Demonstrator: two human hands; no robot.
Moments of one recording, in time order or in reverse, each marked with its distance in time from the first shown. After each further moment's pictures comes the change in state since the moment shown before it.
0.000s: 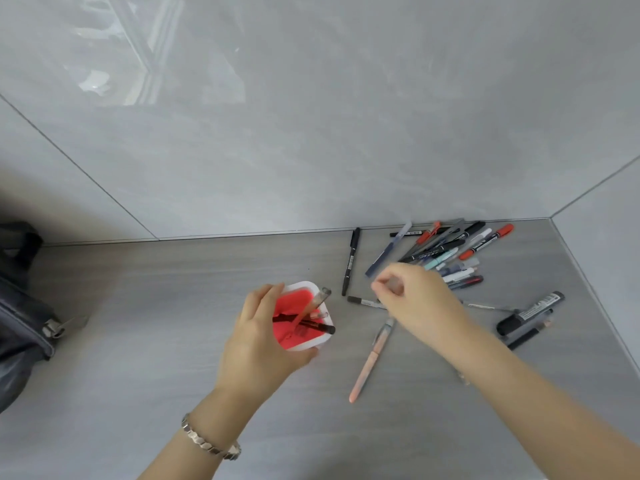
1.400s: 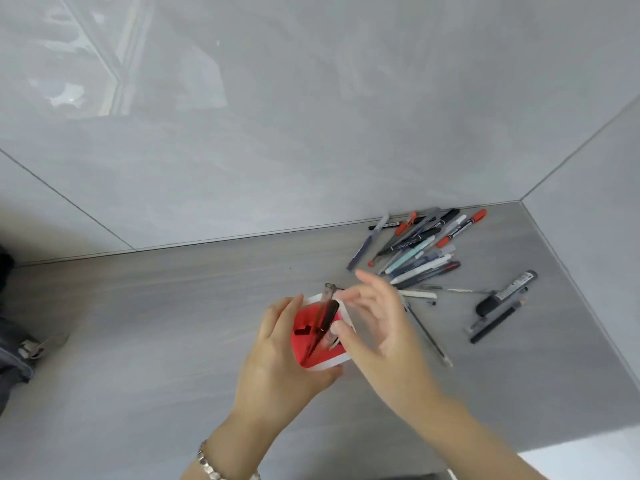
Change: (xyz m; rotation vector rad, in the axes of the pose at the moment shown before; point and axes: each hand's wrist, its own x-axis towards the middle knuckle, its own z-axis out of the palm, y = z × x) left_hand -0.027 0.026 0.024 -0.042 -0.122 0.095; right_hand -0.065 0.003 0.039 0.799 0.123 -0.267
